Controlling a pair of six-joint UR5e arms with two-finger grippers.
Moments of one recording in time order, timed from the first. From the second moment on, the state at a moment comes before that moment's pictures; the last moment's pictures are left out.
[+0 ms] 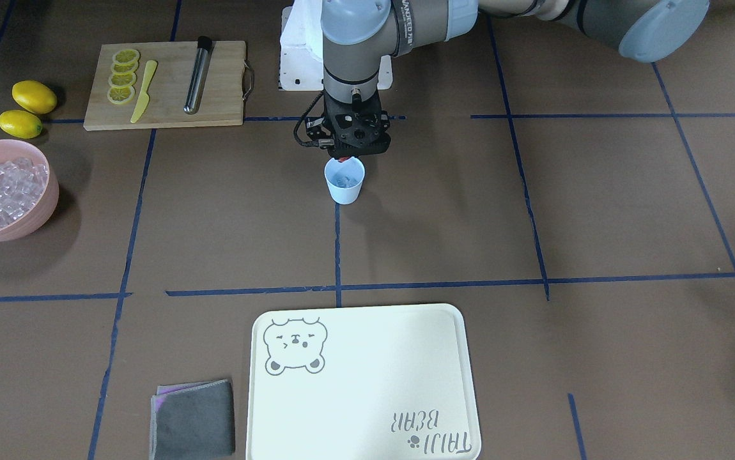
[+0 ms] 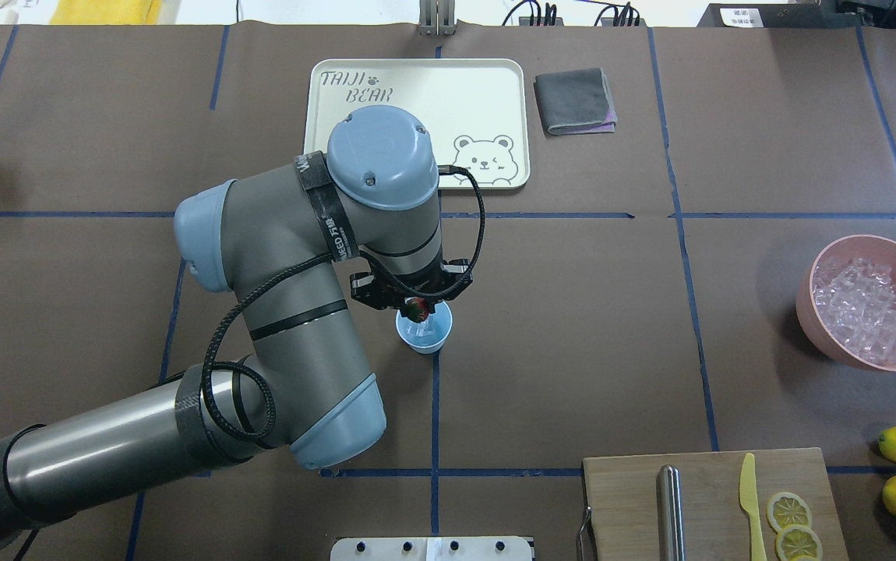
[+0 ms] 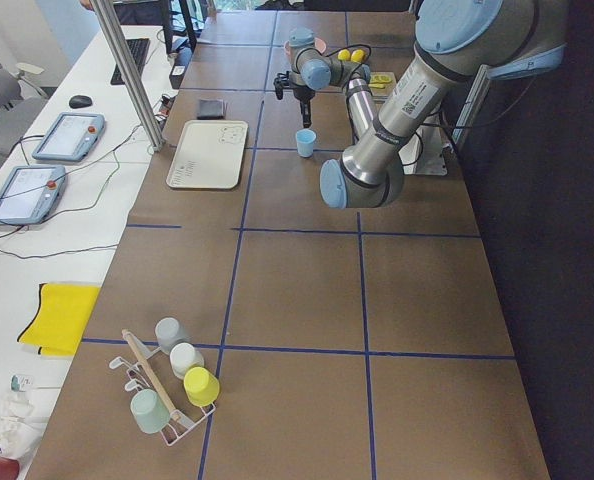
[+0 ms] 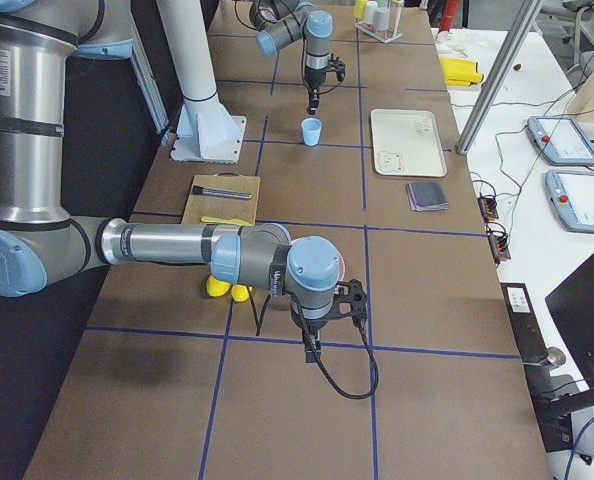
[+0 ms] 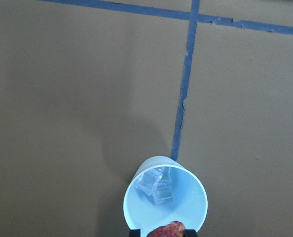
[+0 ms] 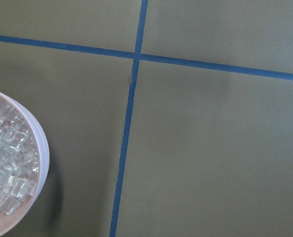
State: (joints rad) left arm -0.51 -2.45 -1.67 -1.35 -1.97 -1.34; right arm 1.68 -1.70 1.75 -1.71 2.34 -0.27
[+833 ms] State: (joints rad) left arm -0.53 -2.42 -1.68 -1.35 -1.97 -1.29; right arm 1.68 -1.70 1.75 -1.71 2.34 -0.27
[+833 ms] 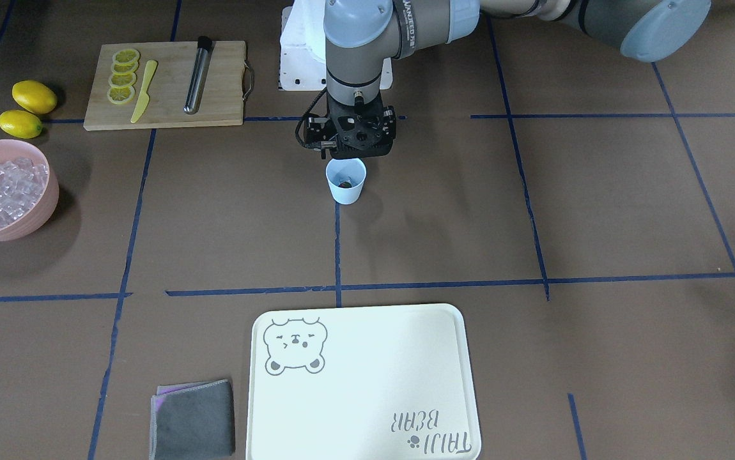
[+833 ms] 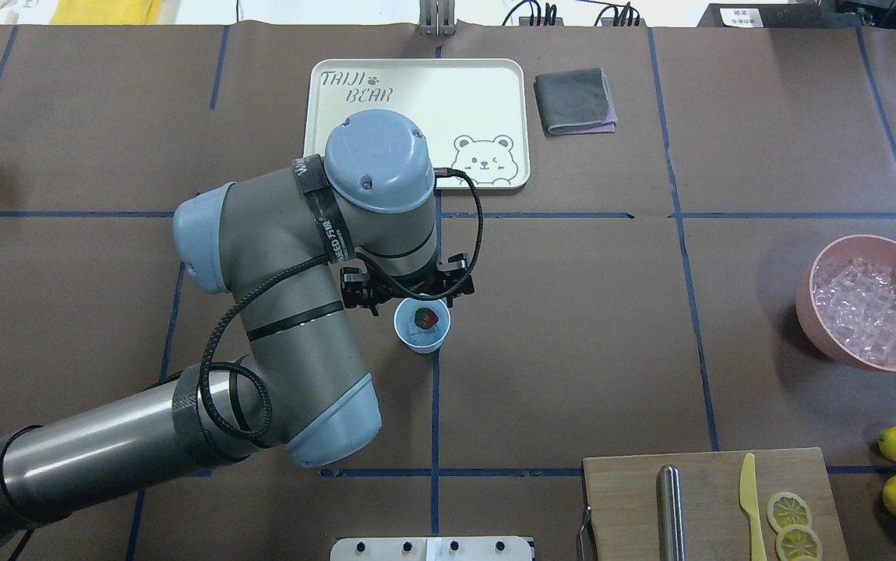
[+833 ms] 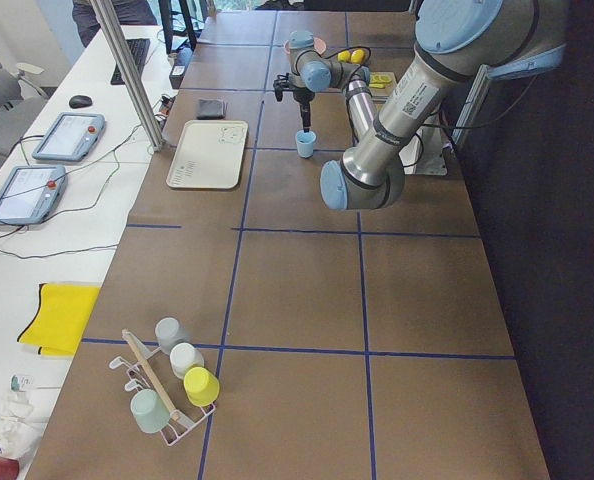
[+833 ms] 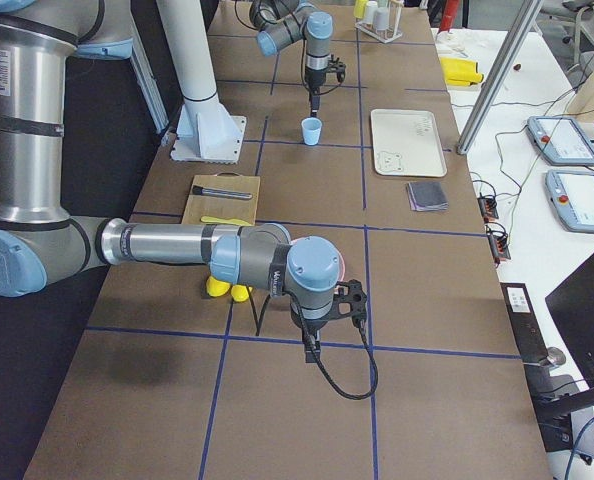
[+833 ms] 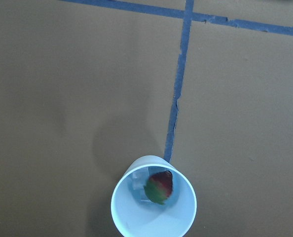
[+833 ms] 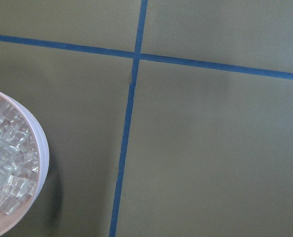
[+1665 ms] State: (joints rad) left arm -0.81 -2.13 -1.82 -1.34 -2.11 -0.77; right arm 1.68 -1.70 1.74 -1.71 2.34 -0.27
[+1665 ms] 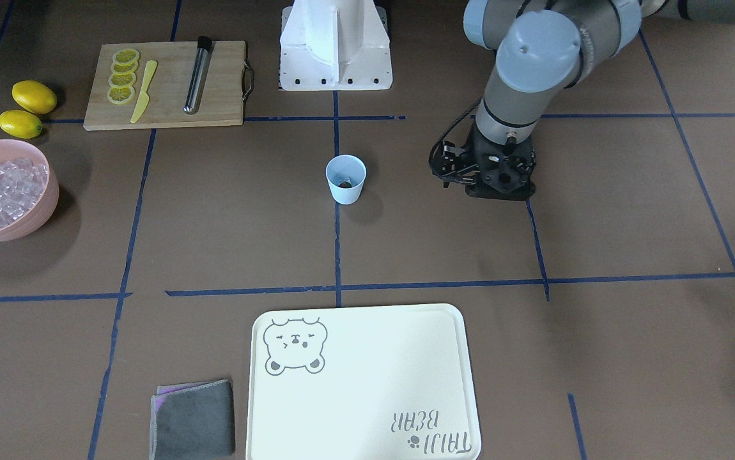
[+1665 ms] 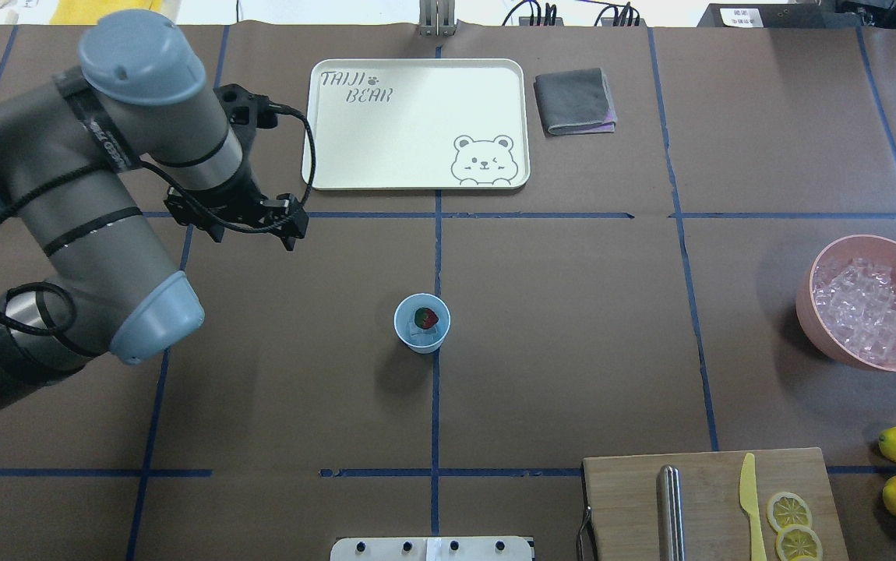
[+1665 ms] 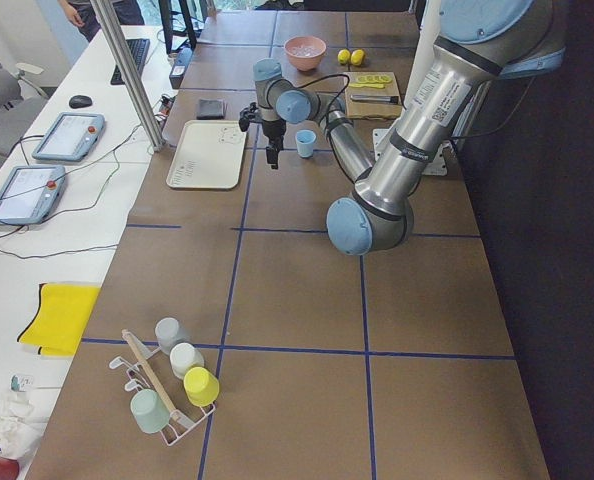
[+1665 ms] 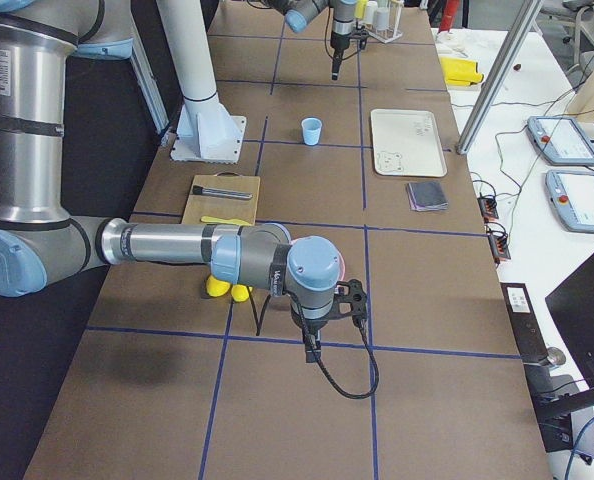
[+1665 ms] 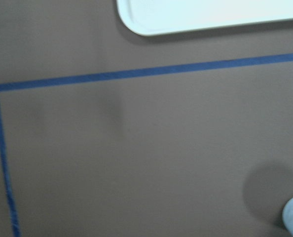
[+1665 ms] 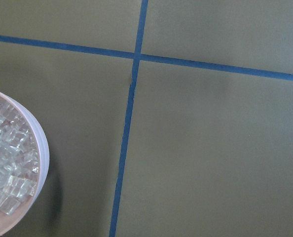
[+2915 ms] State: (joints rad) left arm -1.37 -1.71 -1.82 -1.34 -2.29 -0.02; right arm 1.68 -1.70 1.74 -1.69 2.34 -0.26
